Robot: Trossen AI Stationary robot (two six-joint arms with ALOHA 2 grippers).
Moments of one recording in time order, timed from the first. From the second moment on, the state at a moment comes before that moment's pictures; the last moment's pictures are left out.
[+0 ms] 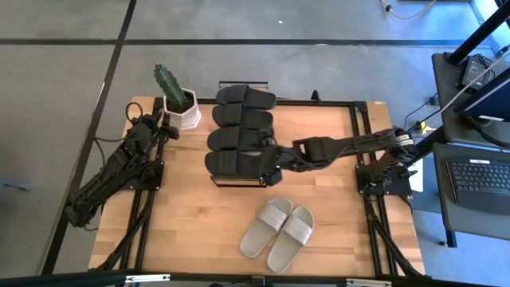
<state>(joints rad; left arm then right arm) 0.84 0.01 0.14 -0.39 -0.51 -0.15 0.15 1.75 1.64 -0.65 0.52 -0.55</state>
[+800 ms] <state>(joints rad) 0.84 0.01 0.14 -0.39 -0.51 -0.15 0.48 1.71 1.59 -0.99 0.25 0.84</state>
